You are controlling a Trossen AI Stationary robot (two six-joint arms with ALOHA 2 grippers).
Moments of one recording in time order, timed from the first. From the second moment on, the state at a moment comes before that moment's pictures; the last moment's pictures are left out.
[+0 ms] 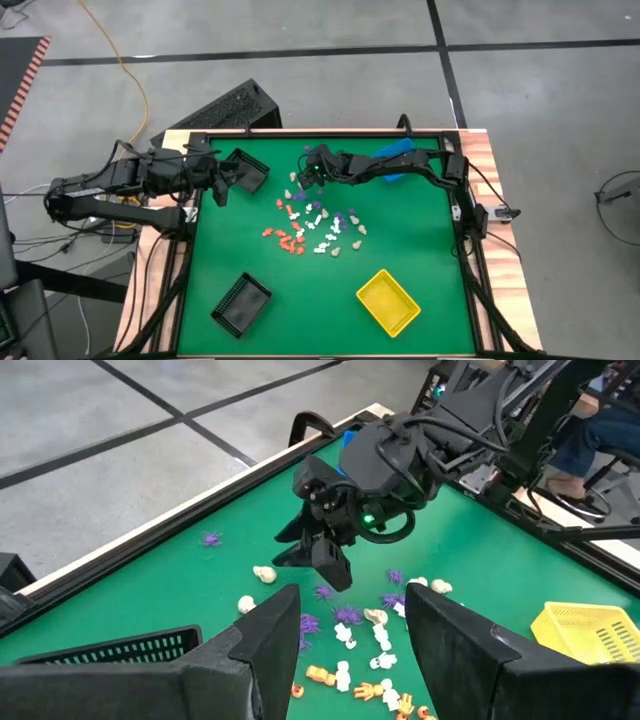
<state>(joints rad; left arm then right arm) 0.07 0.71 1.00 -0.67 -0.39 -0.45 -0.30 2.05 1.41 -0.12 0.34 0.58</state>
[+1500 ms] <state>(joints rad) 0.07 0.71 1.00 -0.69 -0.39 -0.45 -0.24 2.23 1.47 0.01 0.46 0.80</state>
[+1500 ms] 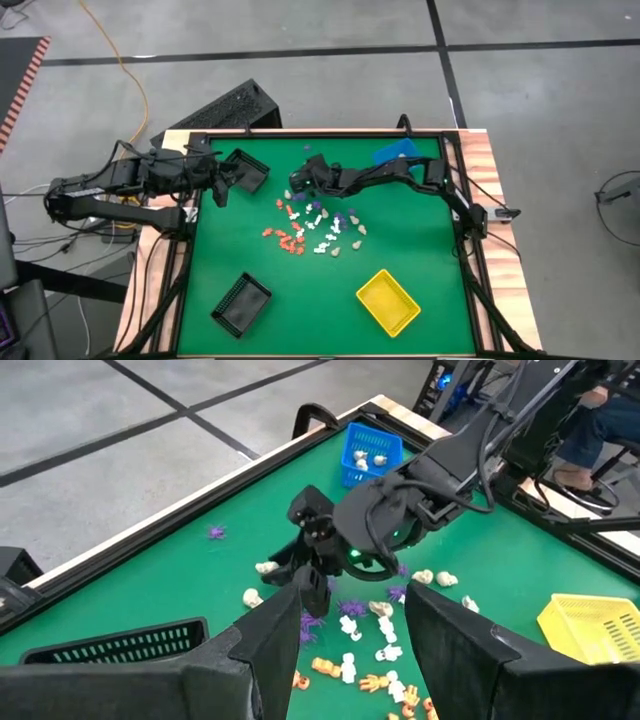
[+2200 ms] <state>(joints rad) 0.07 0.71 1.00 -0.70 -0.39 -0.45 -0.21 2.23 1.49 -0.05 0.44 0.95</state>
